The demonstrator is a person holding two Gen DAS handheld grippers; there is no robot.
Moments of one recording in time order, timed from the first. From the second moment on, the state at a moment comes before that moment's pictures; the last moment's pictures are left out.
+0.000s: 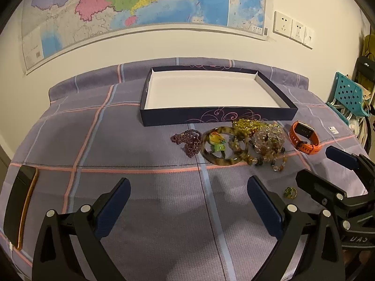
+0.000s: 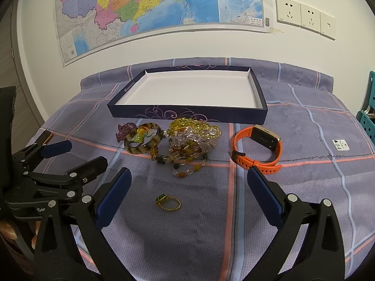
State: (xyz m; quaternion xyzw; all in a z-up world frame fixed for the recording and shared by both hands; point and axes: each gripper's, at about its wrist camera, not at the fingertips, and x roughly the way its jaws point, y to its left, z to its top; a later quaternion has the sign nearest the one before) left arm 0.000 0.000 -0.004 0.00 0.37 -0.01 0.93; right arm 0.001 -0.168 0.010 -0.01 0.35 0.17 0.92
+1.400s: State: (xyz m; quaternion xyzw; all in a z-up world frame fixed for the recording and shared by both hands) left arm 0.002 0.006 -0.009 -0.02 0.38 -0.02 0.92; right arm 0.001 -0.167 0.009 -0.01 0.36 0.17 0.92
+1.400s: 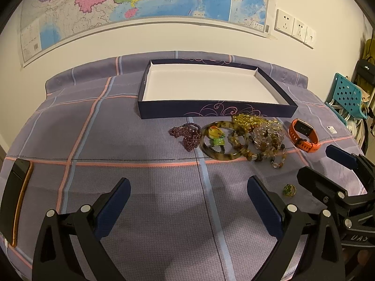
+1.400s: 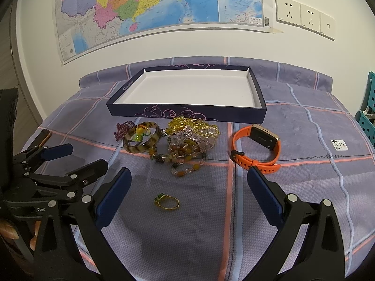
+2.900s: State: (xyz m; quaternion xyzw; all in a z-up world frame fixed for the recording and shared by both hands) left arm 0.007 0.004 -0.007 -0.01 0.38 -0.01 0.92; right arm 0.004 -0.173 0.008 0.00 0.36 0.17 0.92
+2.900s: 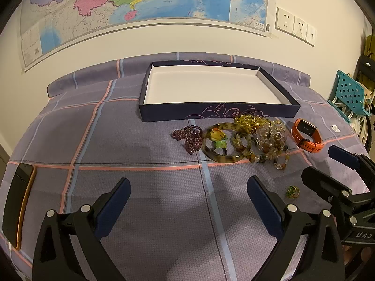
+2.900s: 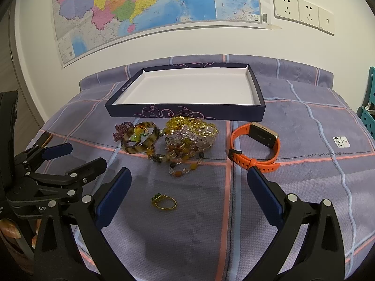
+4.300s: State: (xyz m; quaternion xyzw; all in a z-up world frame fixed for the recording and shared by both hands) left arm 0.027 0.012 -0.010 0.00 0.40 -0.03 0.92; right arm 0.054 -0.261 -0.011 0.11 0.41 0.09 0.90
